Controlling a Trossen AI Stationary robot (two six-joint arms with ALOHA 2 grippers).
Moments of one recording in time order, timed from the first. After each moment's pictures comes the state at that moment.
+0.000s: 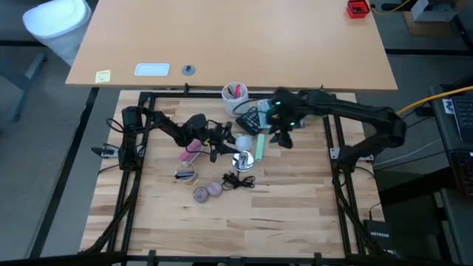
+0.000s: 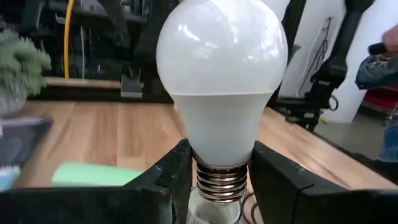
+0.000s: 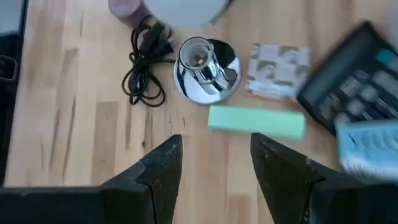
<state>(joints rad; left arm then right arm) 0.34 1.98 0.70 1.31 0.67 -0.13 -0.38 1.42 1.29 -0.98 -0.41 -0.24</state>
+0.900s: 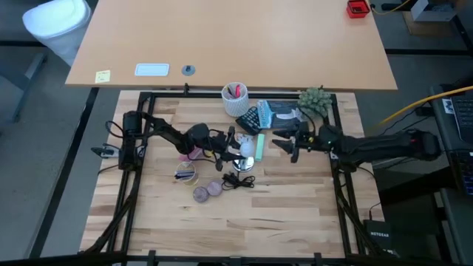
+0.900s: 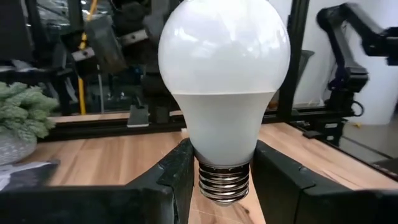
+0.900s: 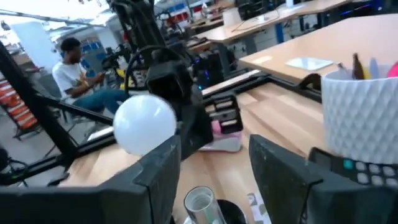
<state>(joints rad) 0.19 1.98 0.72 1.34 0.45 -0.05 -0.13 0.87 0.24 0.61 0.02 0.33</state>
